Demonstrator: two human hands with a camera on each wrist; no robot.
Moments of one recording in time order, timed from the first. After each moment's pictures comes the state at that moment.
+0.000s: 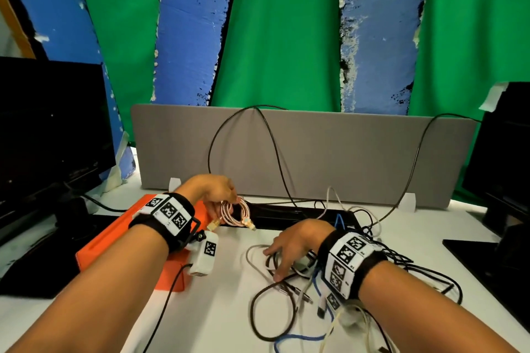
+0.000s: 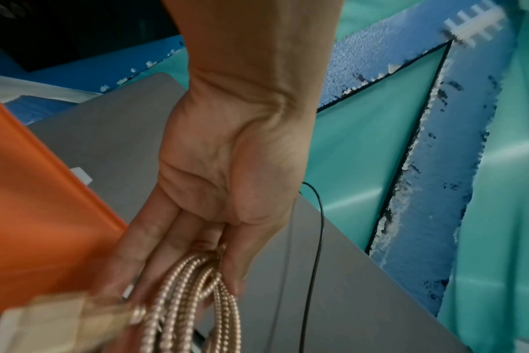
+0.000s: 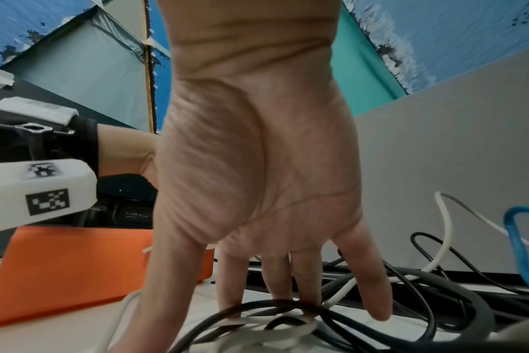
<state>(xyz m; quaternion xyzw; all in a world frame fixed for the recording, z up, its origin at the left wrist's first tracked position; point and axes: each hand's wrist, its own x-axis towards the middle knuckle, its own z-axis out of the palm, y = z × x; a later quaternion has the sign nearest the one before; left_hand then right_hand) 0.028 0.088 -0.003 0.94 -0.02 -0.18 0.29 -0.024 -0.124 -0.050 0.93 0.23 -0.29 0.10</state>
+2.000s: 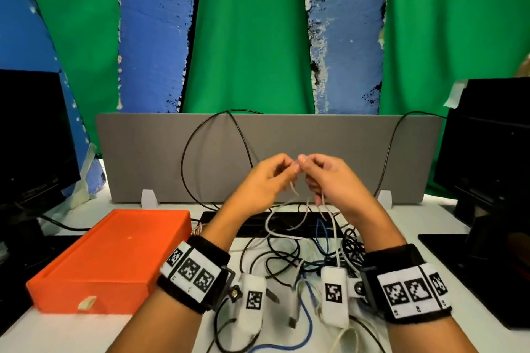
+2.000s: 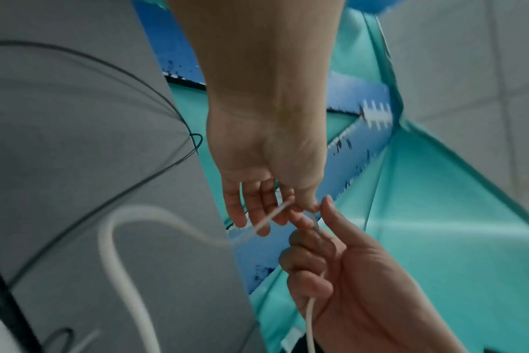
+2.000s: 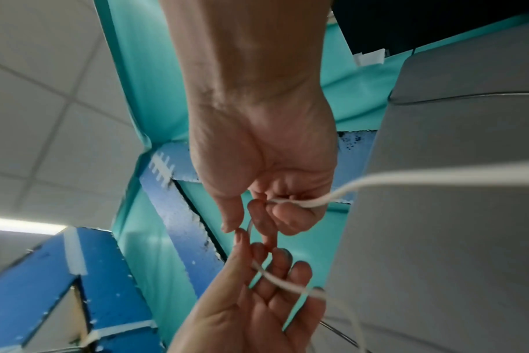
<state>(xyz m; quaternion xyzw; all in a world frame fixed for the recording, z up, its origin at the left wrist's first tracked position) -0.028 -0.052 0.015 0.78 -0.35 0.13 0.51 -0.058 -0.218 0.023 0.77 0.19 0.12 -0.60</state>
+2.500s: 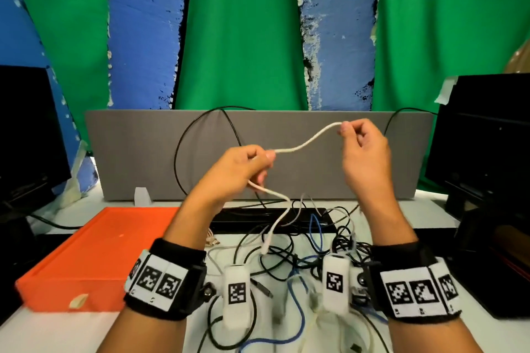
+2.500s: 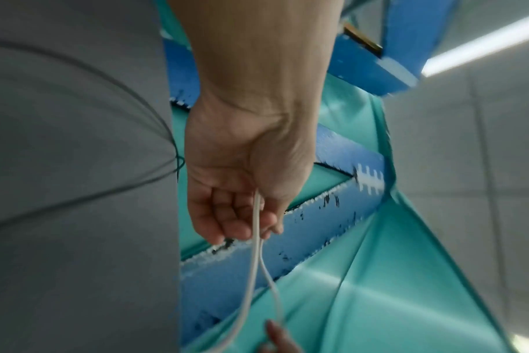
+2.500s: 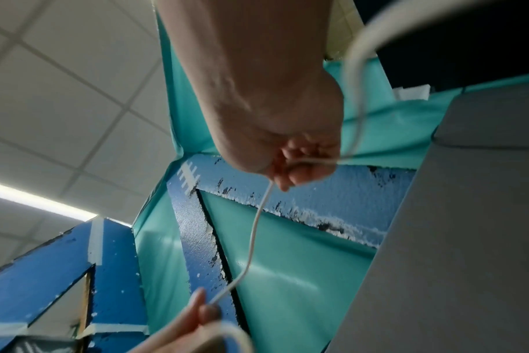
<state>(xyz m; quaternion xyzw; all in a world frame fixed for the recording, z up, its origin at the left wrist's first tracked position) -0.055 -0.019 0.040 0.78 -0.28 0.06 0.56 -0.078 -0.238 0.052 0.73 0.03 0.42 -0.54</state>
